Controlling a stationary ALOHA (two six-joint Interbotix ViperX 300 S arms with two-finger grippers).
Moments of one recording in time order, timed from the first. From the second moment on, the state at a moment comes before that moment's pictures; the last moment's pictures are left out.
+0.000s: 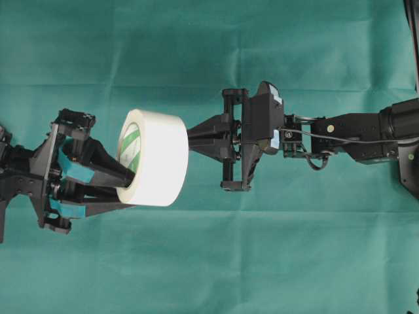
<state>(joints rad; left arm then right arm) -0.24 -0.51 0.90 -0.02 -0.35 0.77 0.01 0.12 0.70 0.05 -0.69 0.16</state>
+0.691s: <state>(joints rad) -0.19 -0.46 0.87 -0.03 -0.44 0.76 0.01 0.12 0.74 0.05 -0.72 0.16</state>
